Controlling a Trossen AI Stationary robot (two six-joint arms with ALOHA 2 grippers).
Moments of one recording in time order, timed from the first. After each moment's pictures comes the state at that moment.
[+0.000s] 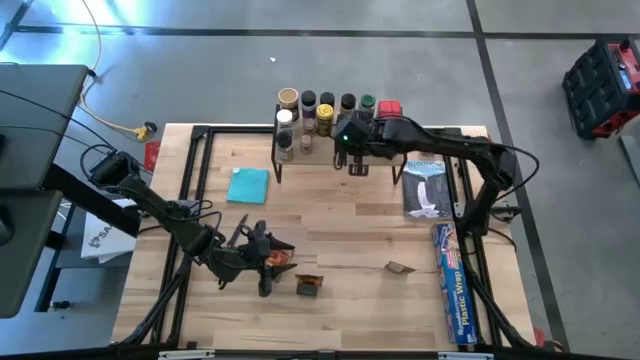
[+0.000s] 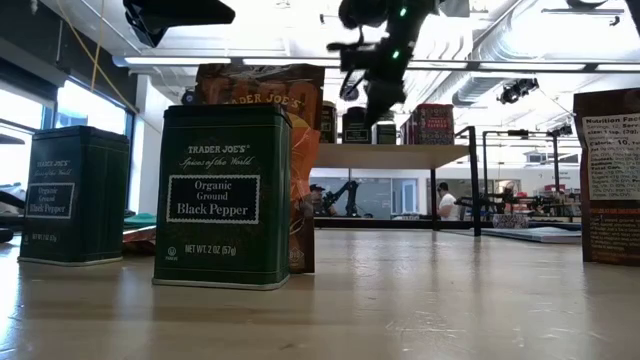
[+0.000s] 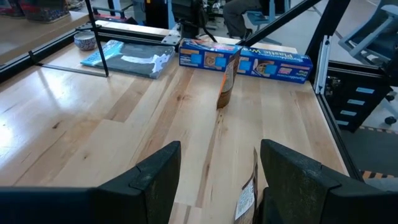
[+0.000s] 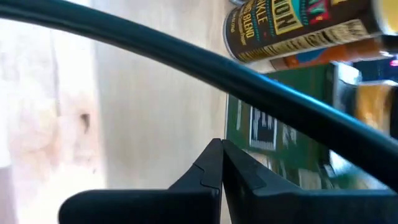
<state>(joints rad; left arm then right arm) -0.64 1.34 0.77 0.12 -0.73 -0.42 -0.32 1.78 1.60 -0.87 0.43 -0.47</state>
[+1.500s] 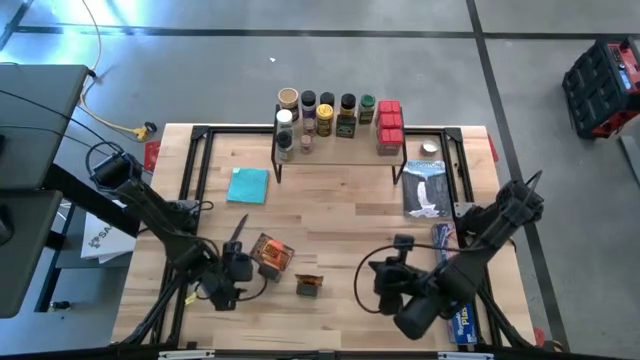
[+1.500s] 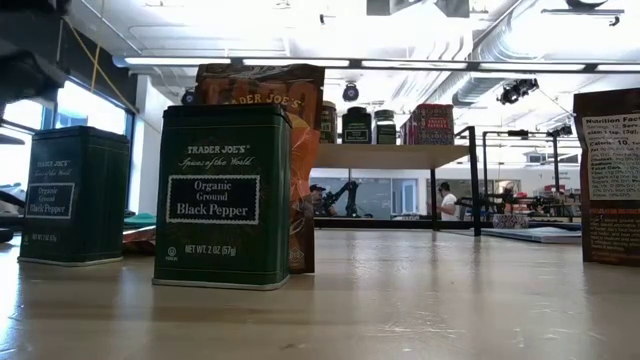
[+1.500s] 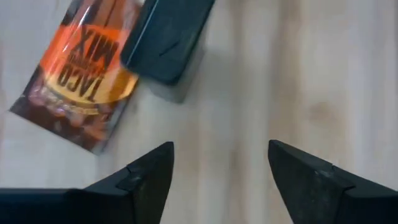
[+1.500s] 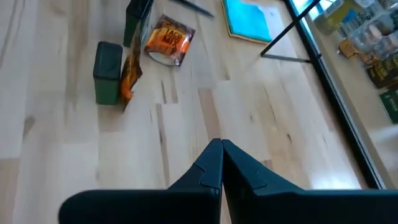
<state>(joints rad) -0.81 1.38 0.82 -0.65 -0.27 -0.79 0.76 1.72 1.61 -1.17 0.82 0.67</state>
